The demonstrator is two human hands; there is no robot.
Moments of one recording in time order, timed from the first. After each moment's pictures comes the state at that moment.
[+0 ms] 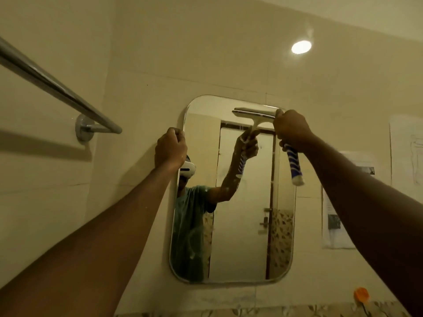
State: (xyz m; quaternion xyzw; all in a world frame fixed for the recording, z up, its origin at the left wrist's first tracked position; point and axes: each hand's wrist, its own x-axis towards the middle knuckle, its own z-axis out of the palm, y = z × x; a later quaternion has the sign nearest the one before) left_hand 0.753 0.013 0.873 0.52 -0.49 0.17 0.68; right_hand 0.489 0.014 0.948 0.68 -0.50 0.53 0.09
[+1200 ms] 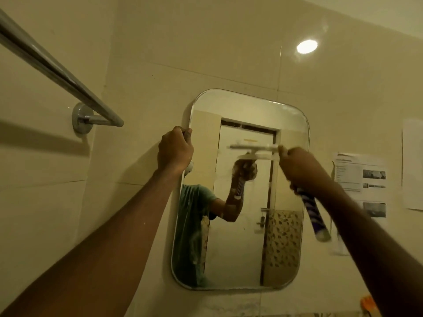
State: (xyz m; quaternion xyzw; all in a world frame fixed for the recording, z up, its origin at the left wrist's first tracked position) left_hand 0.756 0.008 0.866 0.53 -0.49 0.22 0.65; right_hand 0.494 0.018 0.866 0.69 -0.52 0.50 0.04
